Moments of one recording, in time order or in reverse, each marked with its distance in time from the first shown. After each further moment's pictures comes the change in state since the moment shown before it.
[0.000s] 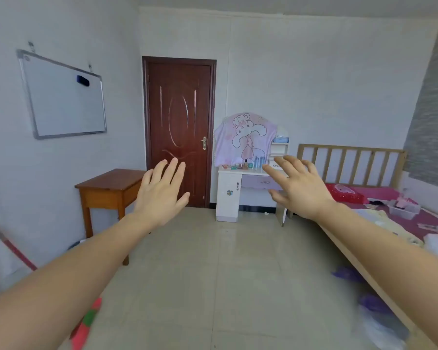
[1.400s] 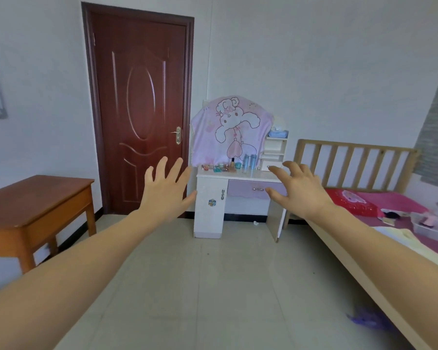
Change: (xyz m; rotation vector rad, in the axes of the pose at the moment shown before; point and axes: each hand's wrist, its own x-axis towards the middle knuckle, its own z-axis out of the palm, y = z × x) left_hand 0.469 -0.041 0.462 -0.041 -0.059 0.057; right_hand 0.285 0.182 0.503 0.116 -0.435 0.386
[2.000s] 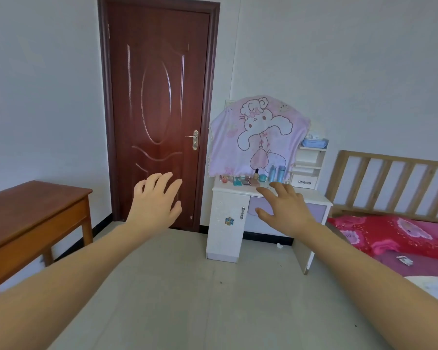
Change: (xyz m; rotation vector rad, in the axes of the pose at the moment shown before) left_hand 0.199 -0.073 0.197 0.043 0.005 -0.077; right_hand 0.273 0.015 0.192 0.069 -0.102 -0.152
